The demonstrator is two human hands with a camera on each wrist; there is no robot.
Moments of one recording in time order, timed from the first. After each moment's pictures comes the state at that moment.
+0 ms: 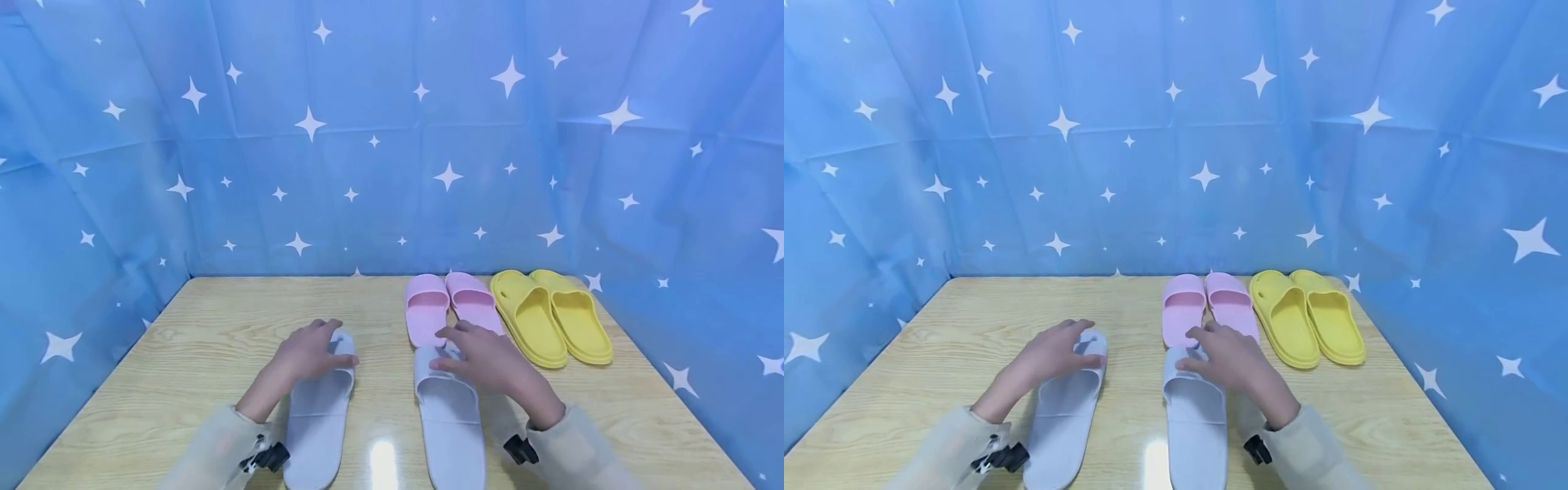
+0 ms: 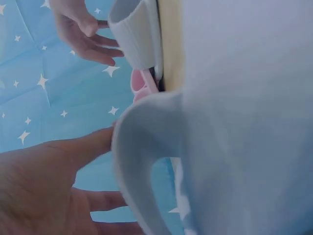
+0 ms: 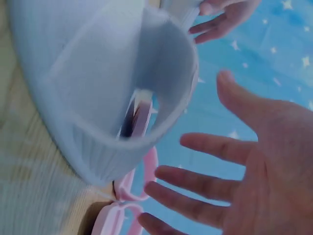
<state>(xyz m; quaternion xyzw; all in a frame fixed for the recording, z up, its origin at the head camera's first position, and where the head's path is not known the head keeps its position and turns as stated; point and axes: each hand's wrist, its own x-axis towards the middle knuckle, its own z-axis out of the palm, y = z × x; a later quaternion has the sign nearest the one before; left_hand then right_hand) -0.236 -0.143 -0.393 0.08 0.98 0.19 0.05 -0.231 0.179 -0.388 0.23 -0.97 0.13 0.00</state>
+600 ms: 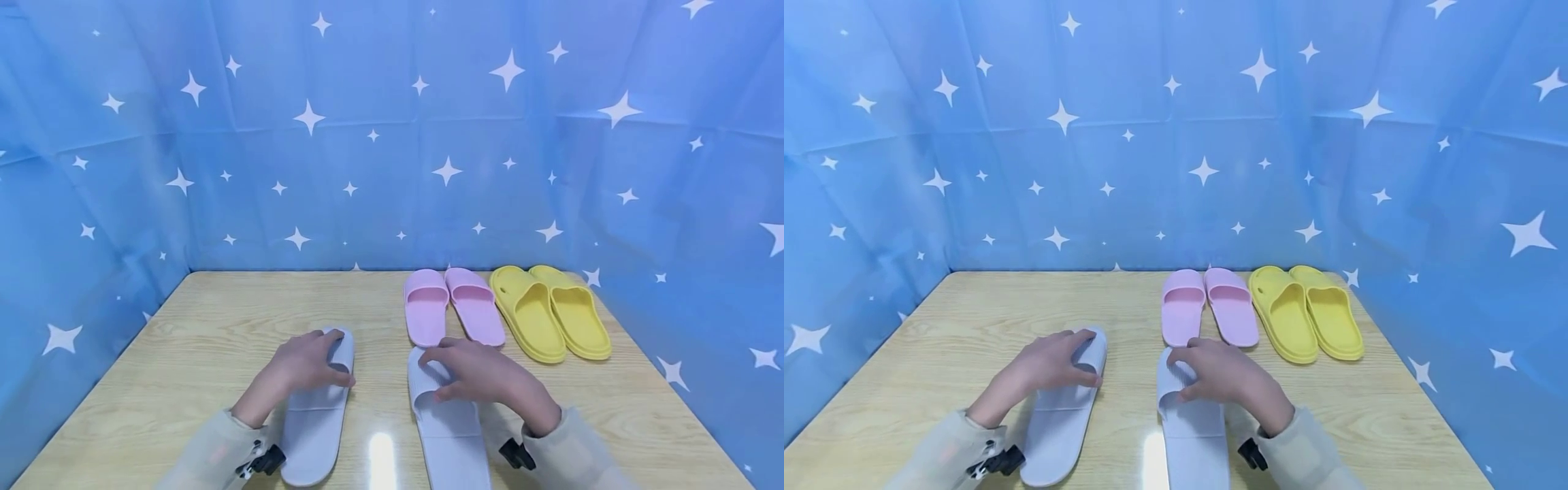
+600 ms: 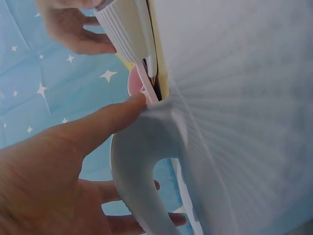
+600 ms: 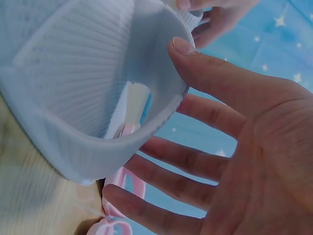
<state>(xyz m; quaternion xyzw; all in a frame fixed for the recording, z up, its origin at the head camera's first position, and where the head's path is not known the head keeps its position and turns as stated) -0.218 -0.142 -0.398 0.10 0.98 0.15 0.10 -0.213 0.172 -0.386 0.33 -0.93 0.14 -0.08</state>
